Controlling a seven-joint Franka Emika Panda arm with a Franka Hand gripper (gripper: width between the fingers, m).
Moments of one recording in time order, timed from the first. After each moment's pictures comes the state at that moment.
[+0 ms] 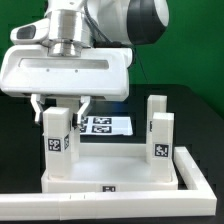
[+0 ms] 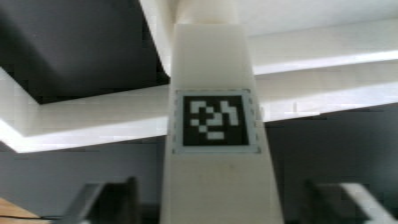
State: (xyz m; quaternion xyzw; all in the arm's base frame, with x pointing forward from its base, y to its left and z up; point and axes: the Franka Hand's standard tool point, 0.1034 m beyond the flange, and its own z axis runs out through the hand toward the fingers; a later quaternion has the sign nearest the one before) arm 0.595 -0.065 0.109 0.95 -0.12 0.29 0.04
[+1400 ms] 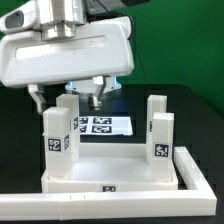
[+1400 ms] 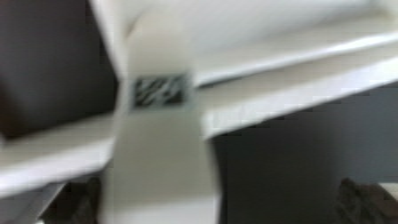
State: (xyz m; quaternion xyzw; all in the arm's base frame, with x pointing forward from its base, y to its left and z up) arm 0.600 -0.044 0.129 0.98 -0.14 0.15 -0.07
